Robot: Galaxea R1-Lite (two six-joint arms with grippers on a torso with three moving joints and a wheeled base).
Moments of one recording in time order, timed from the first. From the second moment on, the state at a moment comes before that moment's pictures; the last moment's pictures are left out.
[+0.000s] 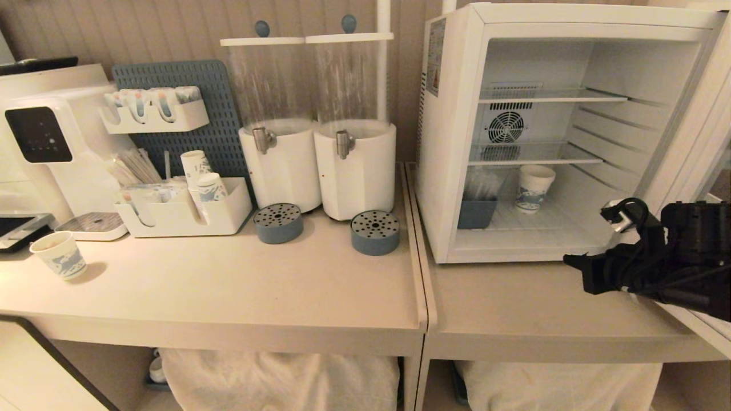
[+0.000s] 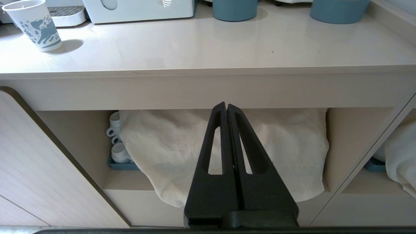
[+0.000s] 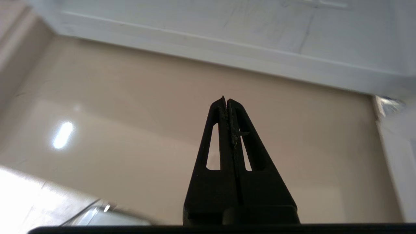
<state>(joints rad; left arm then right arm) 0.00 0.00 -0.02 0.06 -0.01 0.03 -0.04 1.77 -0.62 -0.63 0.23 -0.17</state>
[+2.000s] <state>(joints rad) 0.00 0.00 -0.02 0.03 -0.01 0.01 0.02 2.29 -1.07 -1.06 -0.13 -0.16</state>
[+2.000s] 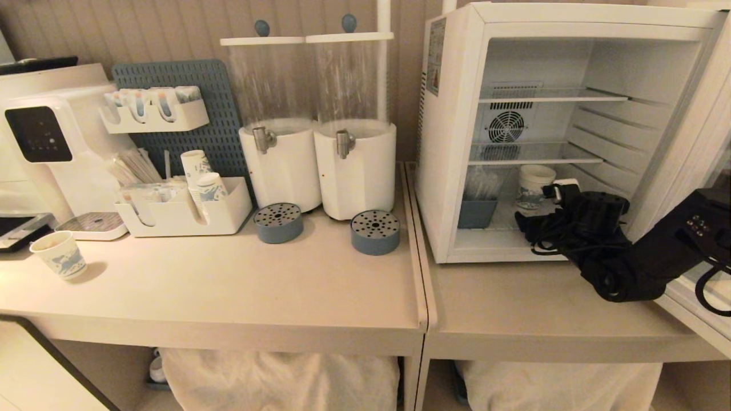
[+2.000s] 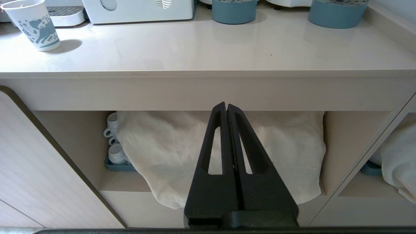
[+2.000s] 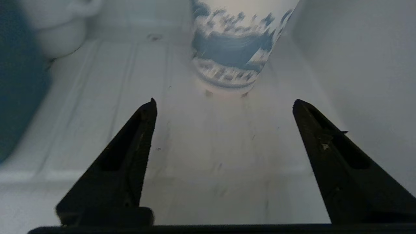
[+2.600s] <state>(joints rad) 0.00 0.00 -0.02 0.03 -0.01 0.01 0.00 2.37 -1.33 -0.88 -0.14 -0.15</state>
